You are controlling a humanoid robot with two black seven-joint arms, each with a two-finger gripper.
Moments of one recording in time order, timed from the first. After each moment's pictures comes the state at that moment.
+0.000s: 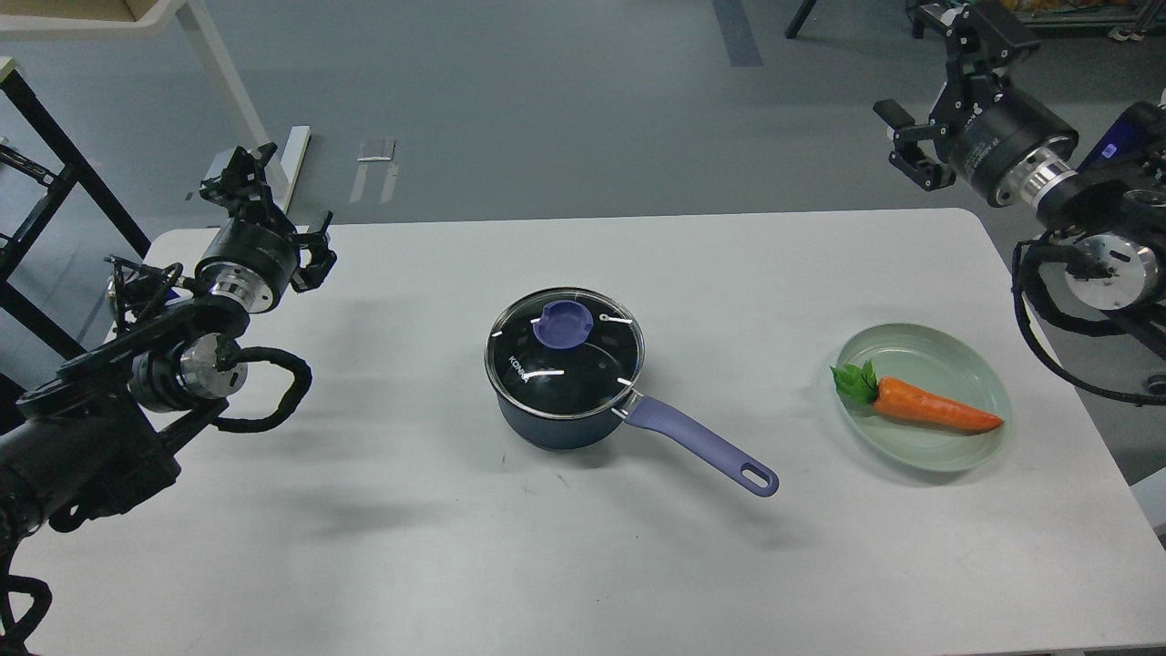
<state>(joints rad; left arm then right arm) -0.76 0.44 -0.45 -0.80 -0.15 -0.04 -0.45 1.12 -0.75 0.15 1.09 -0.09 0.13 0.35</state>
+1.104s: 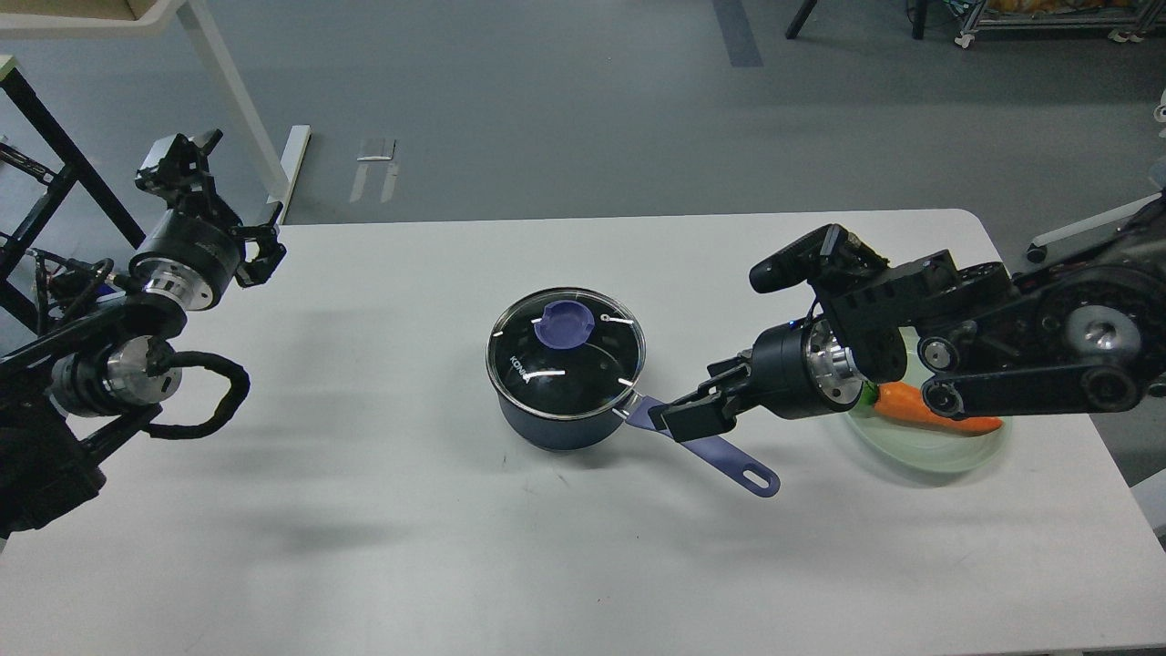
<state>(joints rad) -0.73 0.60 -0.46 -0.92 -0.15 -0.06 -0.46 1.77 -0.36 -0.91 1.58 -0.89 -0.01 0.21</state>
